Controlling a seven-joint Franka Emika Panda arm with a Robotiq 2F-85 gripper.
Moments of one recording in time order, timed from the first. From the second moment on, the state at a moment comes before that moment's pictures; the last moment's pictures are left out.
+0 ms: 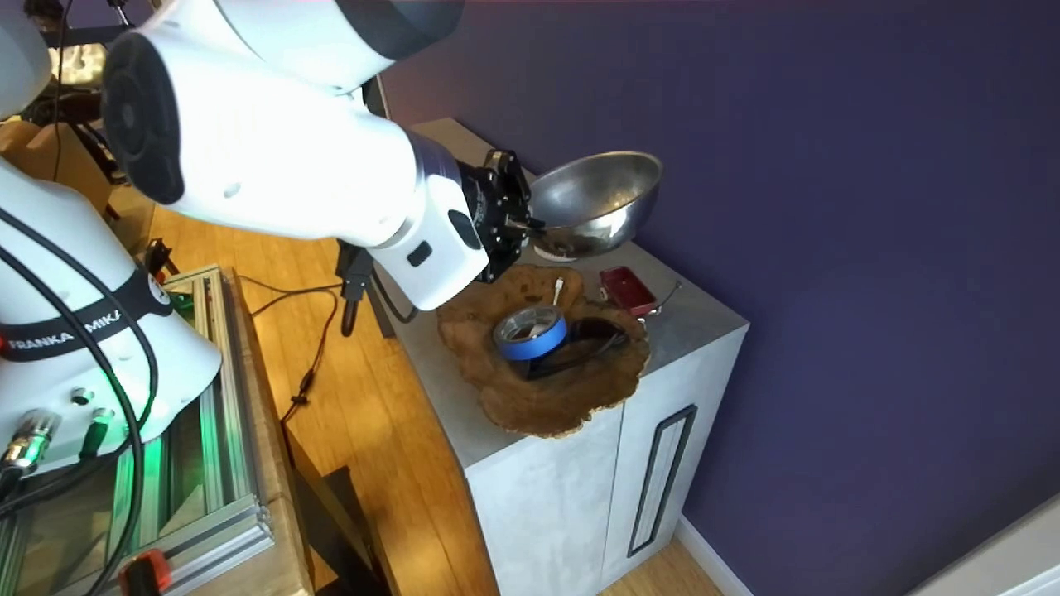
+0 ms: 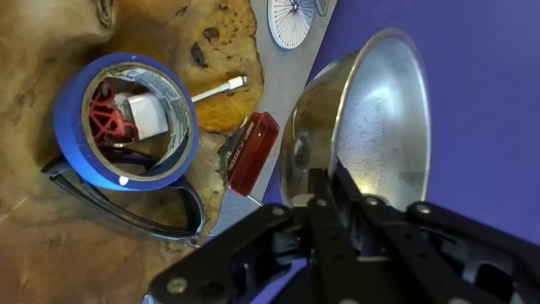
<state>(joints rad) -0.36 -0.06 -0.30 -2.74 1.75 2.36 -1.16</state>
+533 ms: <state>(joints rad) -0.36 -0.03 -0.30 -2.74 1.45 2.46 -1.11</state>
